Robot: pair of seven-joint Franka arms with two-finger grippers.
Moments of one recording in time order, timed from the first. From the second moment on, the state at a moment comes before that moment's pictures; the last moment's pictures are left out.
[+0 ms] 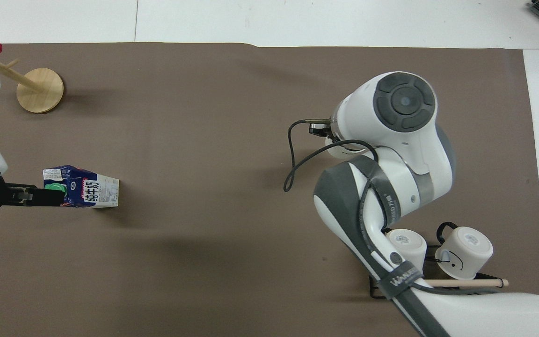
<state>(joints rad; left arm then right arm) -0.08 -0.27 0.04 -2.07 -0.02 1.86 0.13 0.32 0.32 0.12 -1.59 -0.11 2.06 0.60</state>
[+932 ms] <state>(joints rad) -0.07 -0.28 0.04 -2.20 -0.02 2.03 0.18 0.56 0.52 0.12 -1.43 -0.18 2.04 0.92</state>
